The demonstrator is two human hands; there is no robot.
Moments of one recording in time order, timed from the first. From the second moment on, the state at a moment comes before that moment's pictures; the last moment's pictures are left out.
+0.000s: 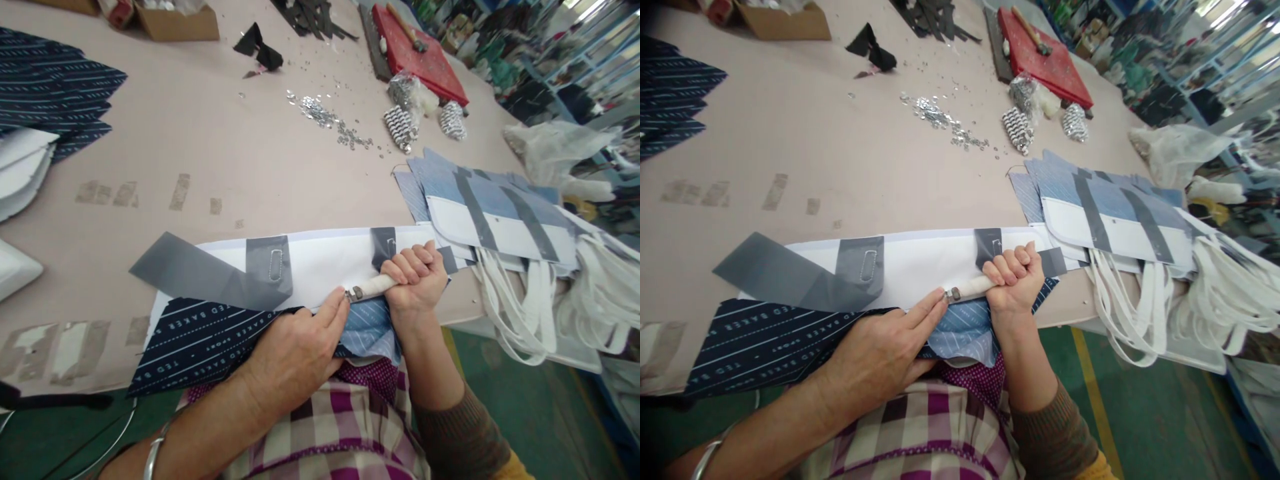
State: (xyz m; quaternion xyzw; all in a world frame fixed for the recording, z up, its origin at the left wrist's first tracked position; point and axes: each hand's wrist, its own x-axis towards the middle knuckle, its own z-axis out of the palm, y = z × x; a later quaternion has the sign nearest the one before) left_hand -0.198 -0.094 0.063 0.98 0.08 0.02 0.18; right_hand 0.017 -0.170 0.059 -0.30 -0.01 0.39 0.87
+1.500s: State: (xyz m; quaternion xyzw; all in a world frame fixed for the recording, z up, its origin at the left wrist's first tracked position) left_hand -0.199 -0.098 0.060 0.96 0.10 0.03 0.25; right_hand -0.066 -0.122 0.129 -0.63 -0.58 0.25 0.45
